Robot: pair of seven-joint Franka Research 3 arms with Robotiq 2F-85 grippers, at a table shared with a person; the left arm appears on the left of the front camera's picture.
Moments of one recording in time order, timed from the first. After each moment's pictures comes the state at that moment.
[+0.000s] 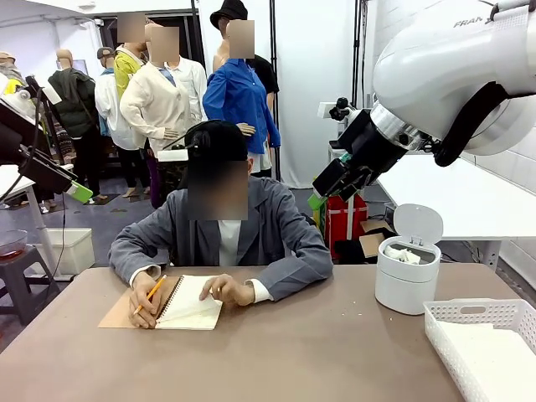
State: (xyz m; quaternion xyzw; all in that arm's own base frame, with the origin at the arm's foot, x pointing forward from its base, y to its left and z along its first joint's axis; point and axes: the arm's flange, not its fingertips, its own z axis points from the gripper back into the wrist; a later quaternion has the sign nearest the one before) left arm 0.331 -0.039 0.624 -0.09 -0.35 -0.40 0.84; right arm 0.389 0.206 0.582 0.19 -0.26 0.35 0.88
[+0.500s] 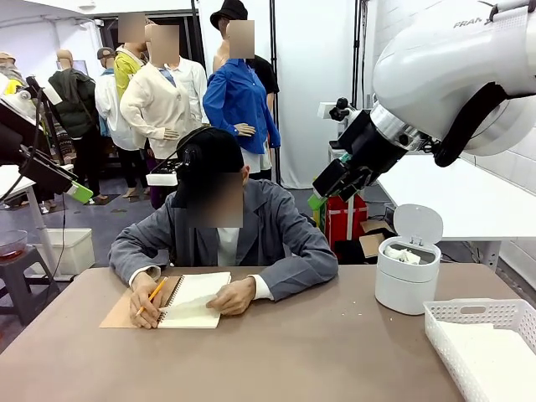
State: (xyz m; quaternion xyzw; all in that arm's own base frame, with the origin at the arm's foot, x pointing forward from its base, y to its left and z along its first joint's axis) left arm 0.331 -0.039 0.624 -0.09 -0.35 -0.40 0.84; right arm 0.389 0.206 0.582 0.19 -0.26 0.35 0.88
